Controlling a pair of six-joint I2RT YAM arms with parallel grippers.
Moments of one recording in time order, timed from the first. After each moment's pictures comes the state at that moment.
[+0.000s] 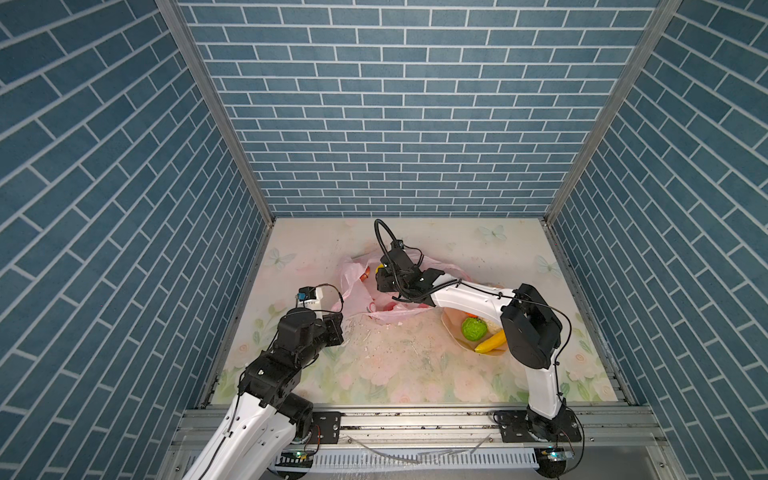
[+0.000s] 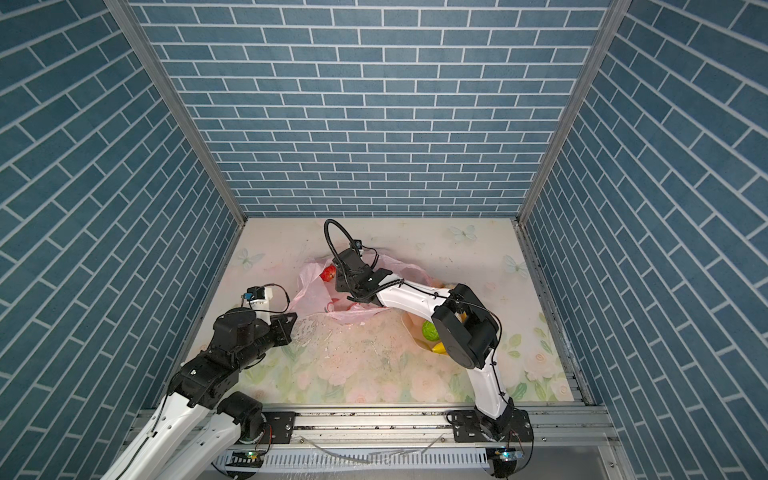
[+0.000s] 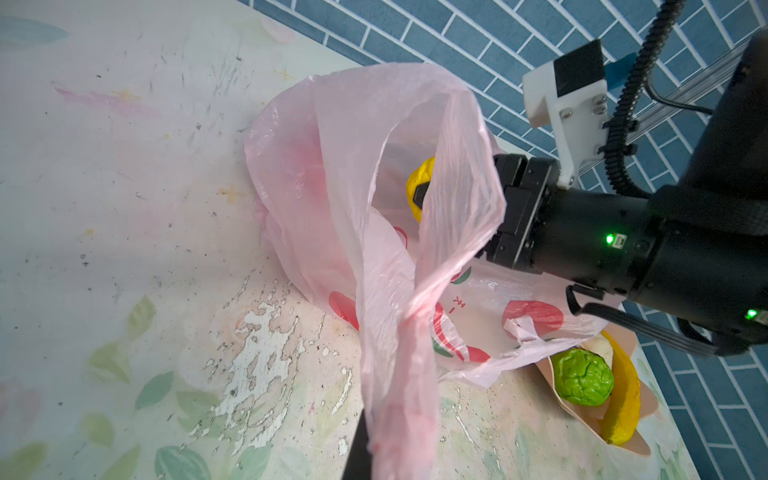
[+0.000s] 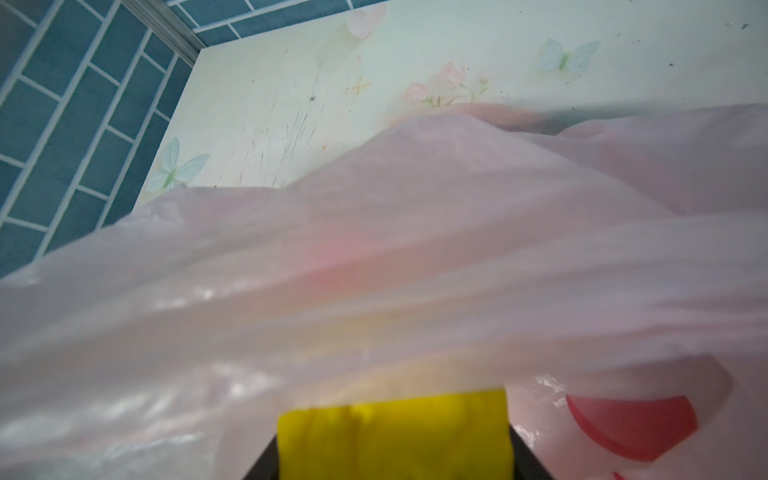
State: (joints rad) left arm -0.42 0.54 0.54 -0.55 0.02 -0.58; right arm 0.96 2.00 1.52 -0.25 0.20 0.66
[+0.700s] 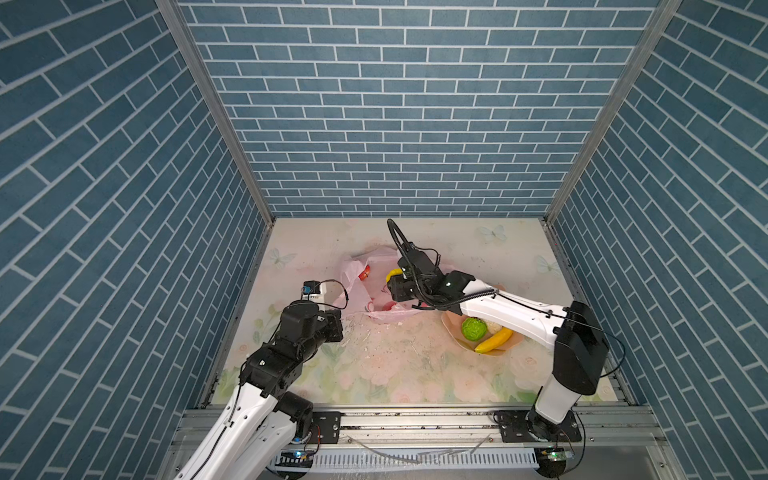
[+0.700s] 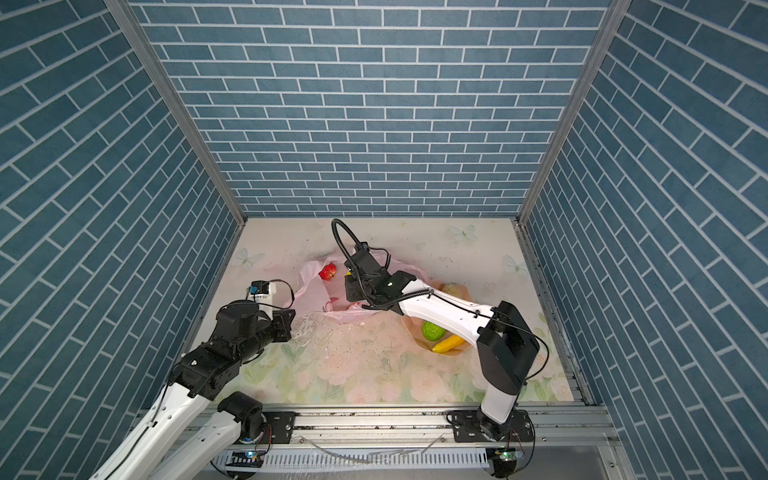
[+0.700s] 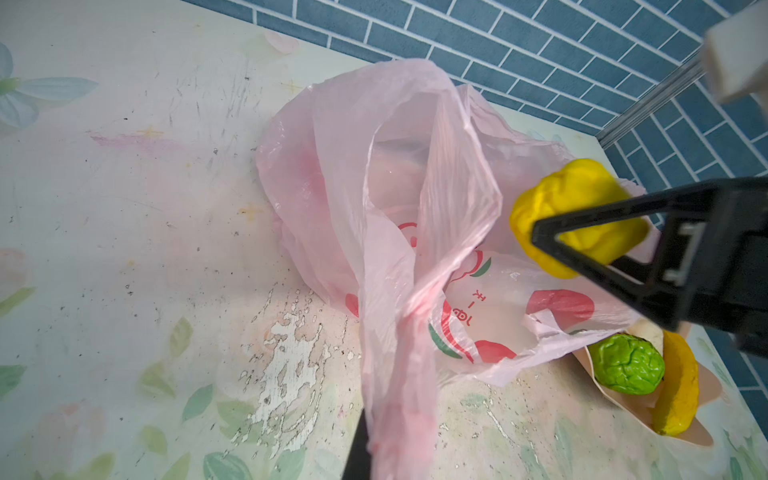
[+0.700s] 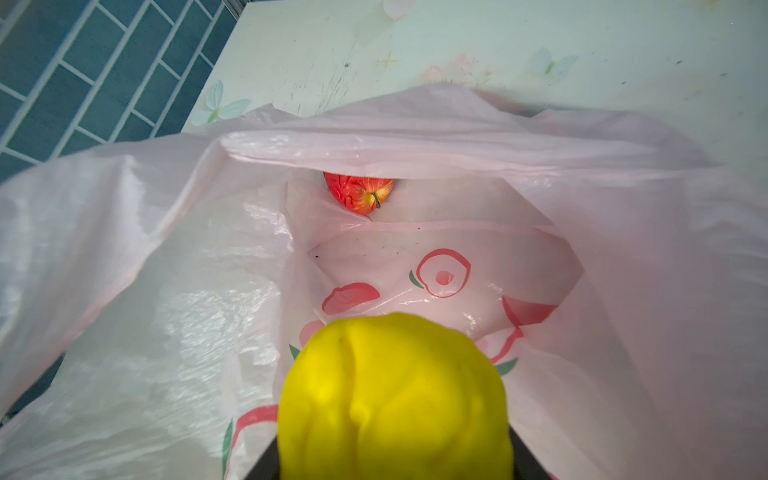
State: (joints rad) left arm -0.42 0.62 0.61 -0.59 -0.01 -0.46; right arm 0.98 1.68 1.37 -0.43 0.16 0.55
